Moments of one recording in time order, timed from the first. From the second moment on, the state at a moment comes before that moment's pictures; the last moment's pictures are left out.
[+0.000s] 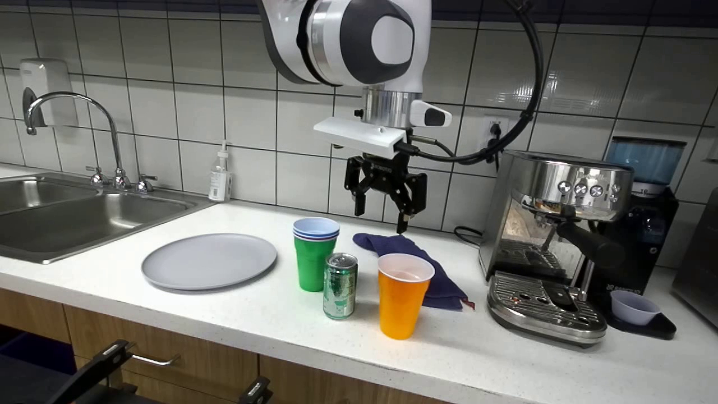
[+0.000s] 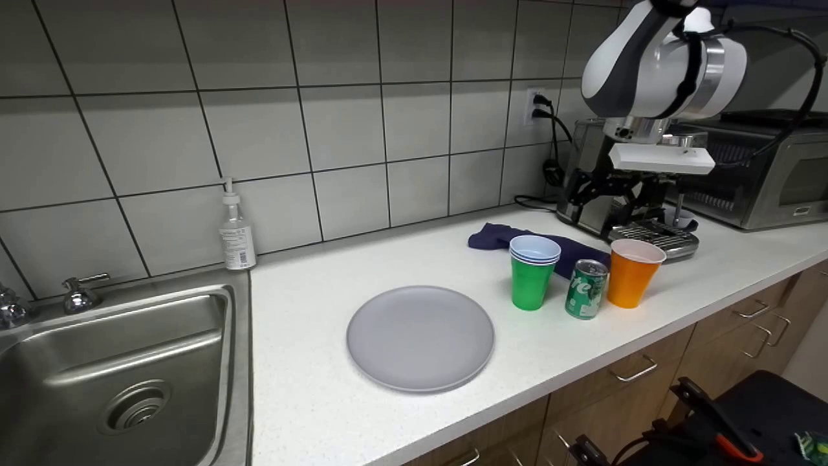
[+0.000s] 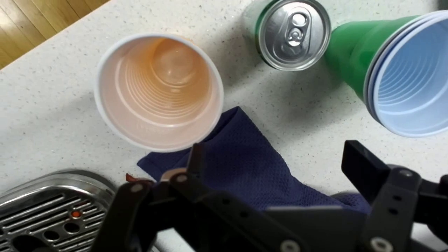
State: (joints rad) arm -0.19 0.02 -0.24 -2.48 0.10 2.63 -0.10
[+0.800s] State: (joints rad) arm -0.21 0.14 -0.25 -2.43 0.10 2.63 -0.10
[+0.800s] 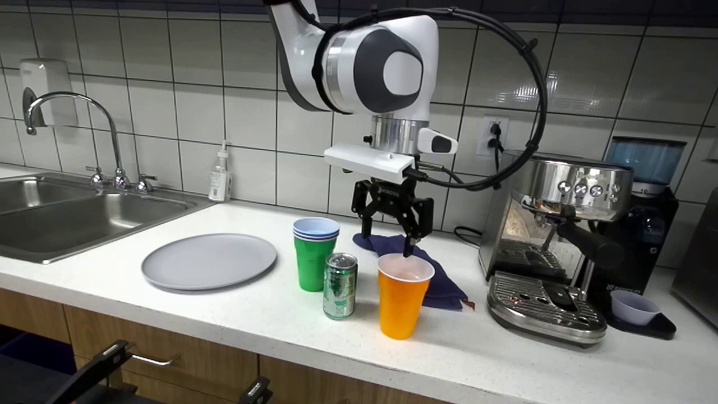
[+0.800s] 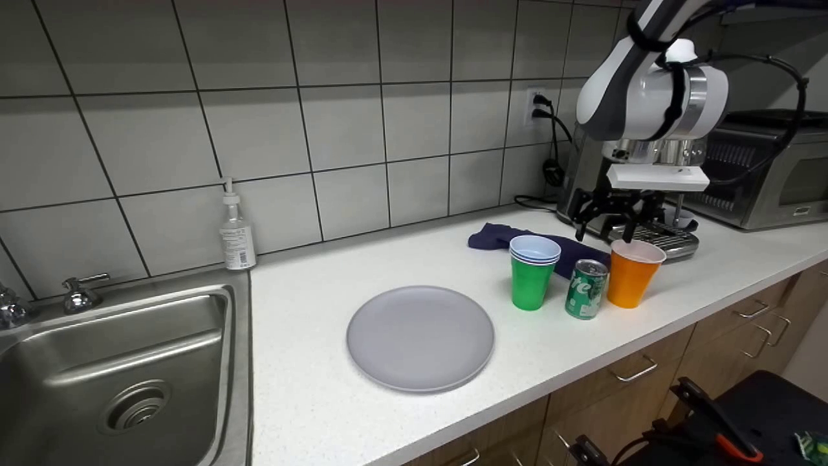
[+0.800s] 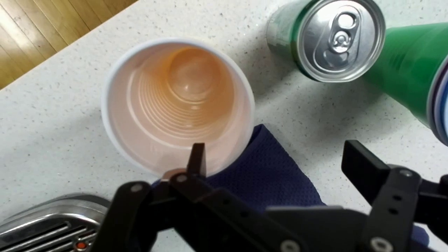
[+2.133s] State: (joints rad) arm -0.21 0.18 -0.25 -2.42 0.08 2.63 -0.10
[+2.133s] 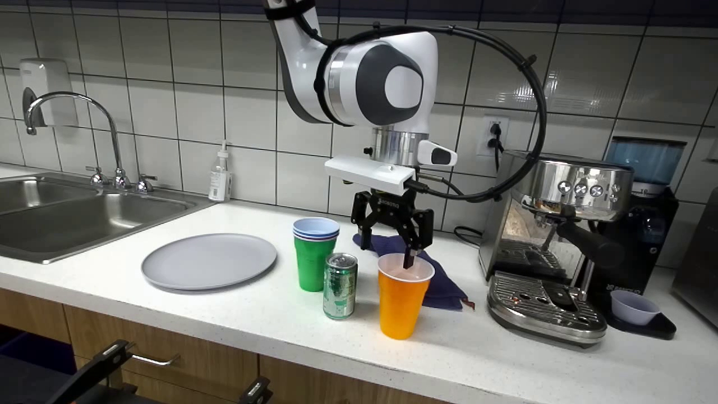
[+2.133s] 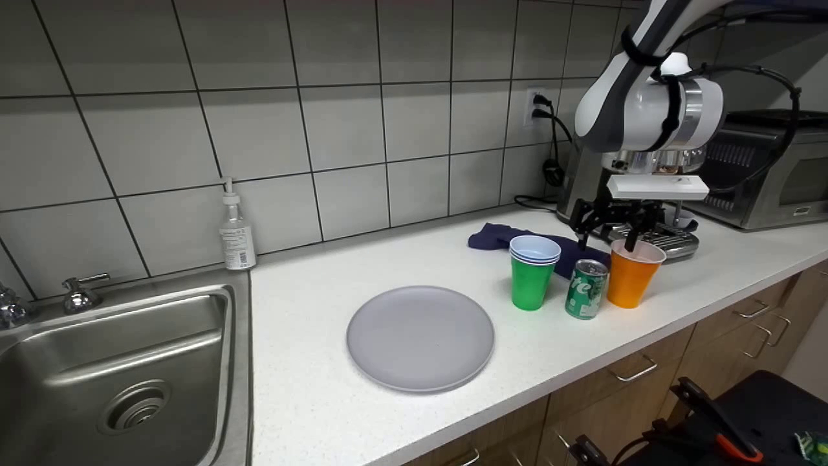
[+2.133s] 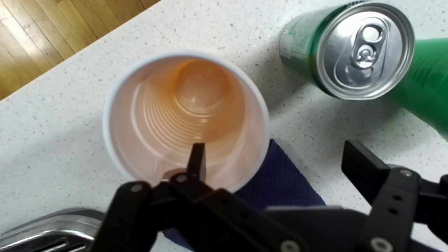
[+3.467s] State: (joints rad) arm -0.21 0.19 -0.25 -2.42 0.08 2.65 -0.10
